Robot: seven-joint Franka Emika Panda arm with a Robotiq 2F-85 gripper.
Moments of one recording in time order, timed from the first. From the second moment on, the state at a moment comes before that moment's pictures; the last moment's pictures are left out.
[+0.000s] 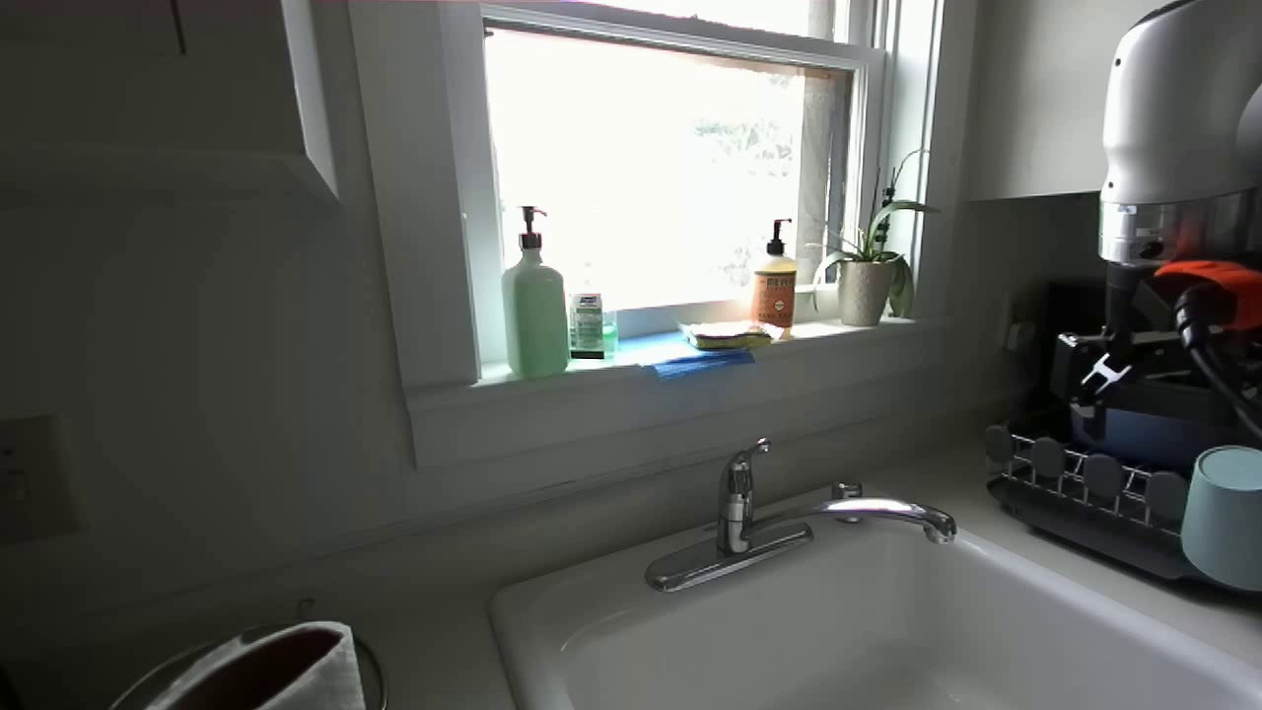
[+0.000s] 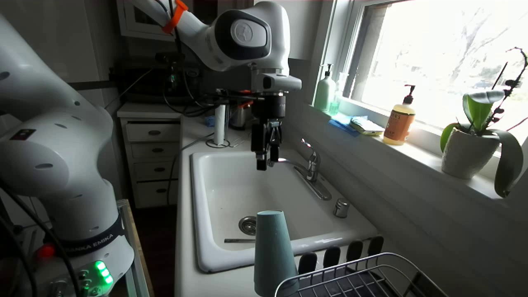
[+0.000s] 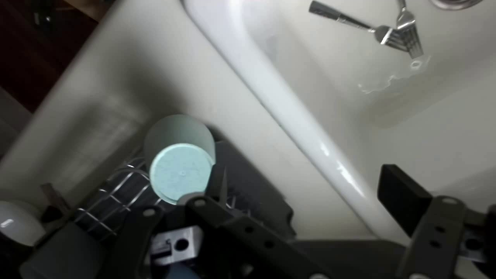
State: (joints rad) arm -0.35 -0.48 0.09 -2.56 -0.30 2.08 0.92
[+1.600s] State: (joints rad) arm -0.46 -0.46 -0.04 -2.67 -0.56 2.18 1.51
